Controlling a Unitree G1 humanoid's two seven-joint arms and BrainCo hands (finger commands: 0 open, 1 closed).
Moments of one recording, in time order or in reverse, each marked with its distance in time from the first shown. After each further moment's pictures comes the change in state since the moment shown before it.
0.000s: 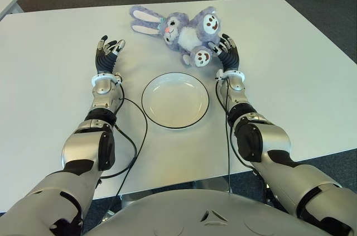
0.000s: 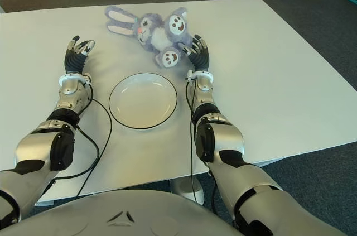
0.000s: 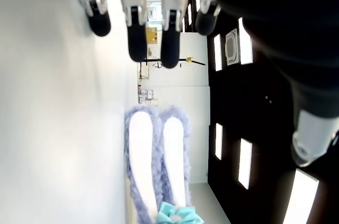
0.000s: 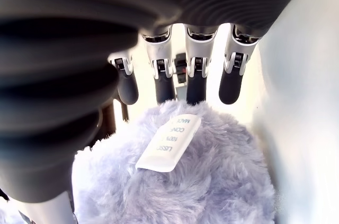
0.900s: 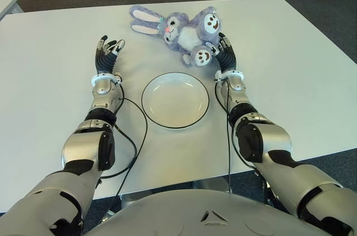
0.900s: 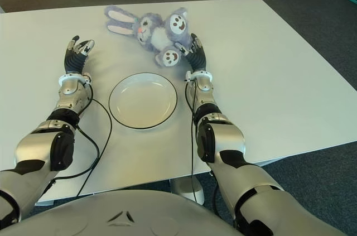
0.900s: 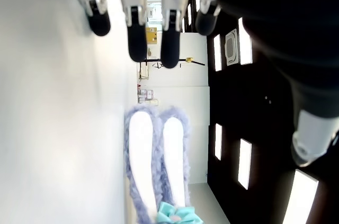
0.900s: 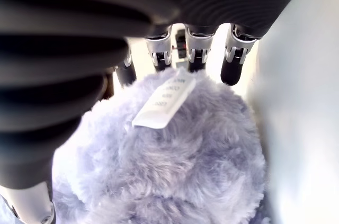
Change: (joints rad) left arm 0.000 0.000 0.000 0.000 0.000 0.000 0.000; right arm 0.001 -0.018 0.057 0.004 -0.017 0.007 0.103
